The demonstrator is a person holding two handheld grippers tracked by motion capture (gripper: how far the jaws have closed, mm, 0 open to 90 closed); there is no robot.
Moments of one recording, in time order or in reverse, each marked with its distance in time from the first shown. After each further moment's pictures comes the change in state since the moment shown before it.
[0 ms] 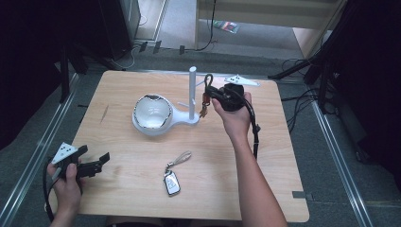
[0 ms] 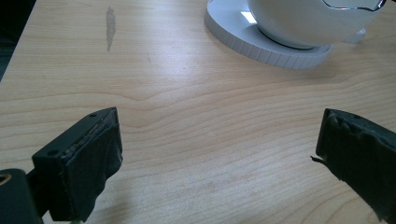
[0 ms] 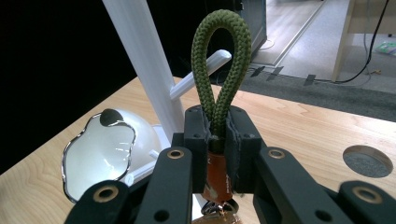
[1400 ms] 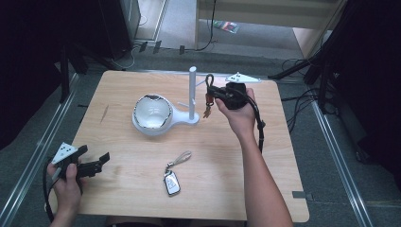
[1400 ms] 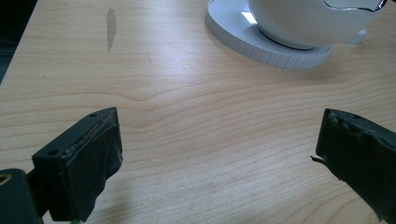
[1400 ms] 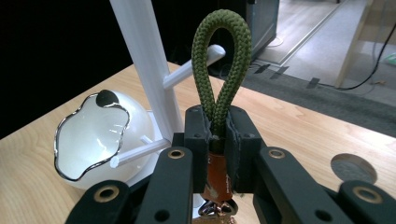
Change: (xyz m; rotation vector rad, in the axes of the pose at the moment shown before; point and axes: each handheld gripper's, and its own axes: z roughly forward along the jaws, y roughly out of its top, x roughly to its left) left arm 0.000 0.000 0.000 -0.001 0.002 0.000; right arm -0.012 0.005 -0.002 0.051 0.037 -0.105
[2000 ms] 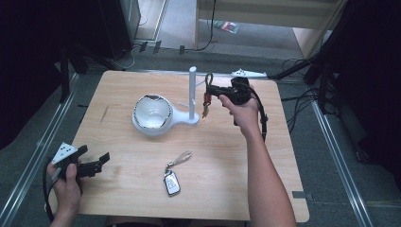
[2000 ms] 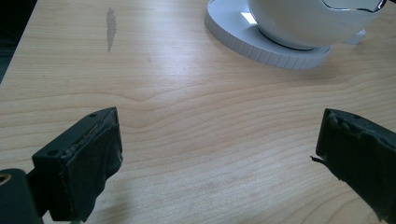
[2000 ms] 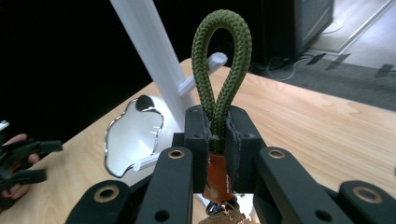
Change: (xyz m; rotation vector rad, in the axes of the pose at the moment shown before) left arm 0.000 0.000 0.000 -0.002 -0.002 -0.002; right arm -0.025 0.005 0.005 0.024 0.218 0.107
